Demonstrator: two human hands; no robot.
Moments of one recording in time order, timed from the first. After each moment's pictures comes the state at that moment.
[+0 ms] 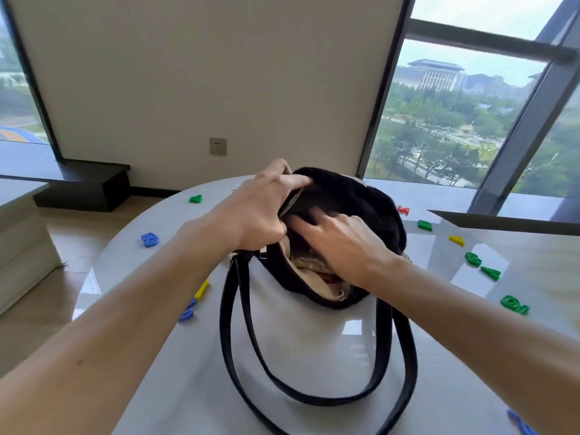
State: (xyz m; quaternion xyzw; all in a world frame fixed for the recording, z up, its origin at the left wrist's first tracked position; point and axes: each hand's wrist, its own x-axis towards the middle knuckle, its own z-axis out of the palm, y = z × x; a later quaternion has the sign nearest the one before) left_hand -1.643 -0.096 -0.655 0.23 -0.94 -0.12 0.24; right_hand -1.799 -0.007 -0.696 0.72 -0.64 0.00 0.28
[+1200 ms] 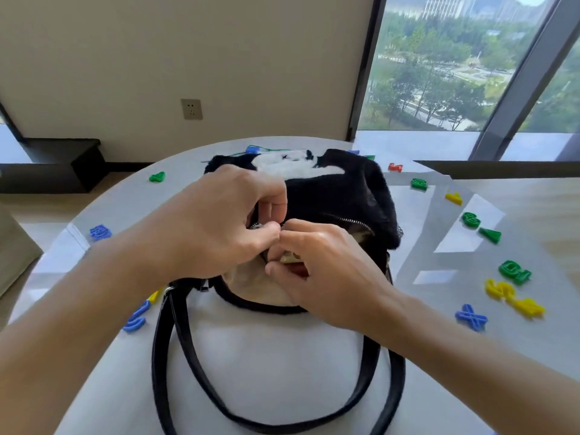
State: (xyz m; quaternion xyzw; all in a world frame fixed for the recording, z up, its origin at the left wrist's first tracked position) left_hand -1.650 -0.076 -0.657 0.18 -0.96 -0.12 0.19; right_hand -1.793 0.034 -0.715 0.72 -0.64 0.28 0.01
